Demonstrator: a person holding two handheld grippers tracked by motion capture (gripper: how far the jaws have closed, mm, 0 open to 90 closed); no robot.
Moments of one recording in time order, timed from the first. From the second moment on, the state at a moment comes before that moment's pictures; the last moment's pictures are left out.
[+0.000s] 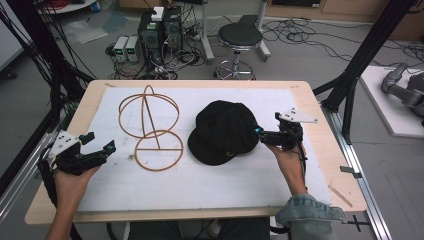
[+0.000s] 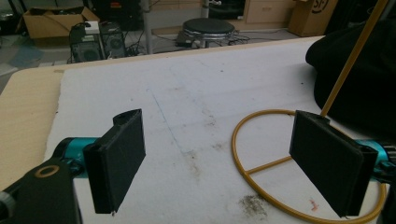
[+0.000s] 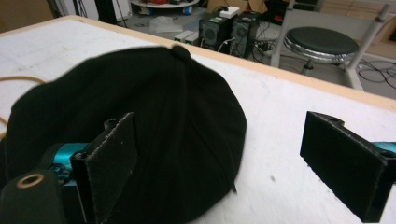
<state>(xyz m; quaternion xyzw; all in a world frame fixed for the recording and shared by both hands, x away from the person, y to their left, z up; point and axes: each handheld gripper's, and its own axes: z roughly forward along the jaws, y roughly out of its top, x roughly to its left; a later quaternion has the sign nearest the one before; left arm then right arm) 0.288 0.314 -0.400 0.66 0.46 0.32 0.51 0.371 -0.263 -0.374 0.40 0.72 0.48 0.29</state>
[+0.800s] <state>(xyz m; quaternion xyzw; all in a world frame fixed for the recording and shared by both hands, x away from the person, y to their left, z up) 0.289 0.315 -0.402 0.66 0.46 0.32 0.50 0.423 -0.213 -0.377 0.41 0.72 0.50 0.25</state>
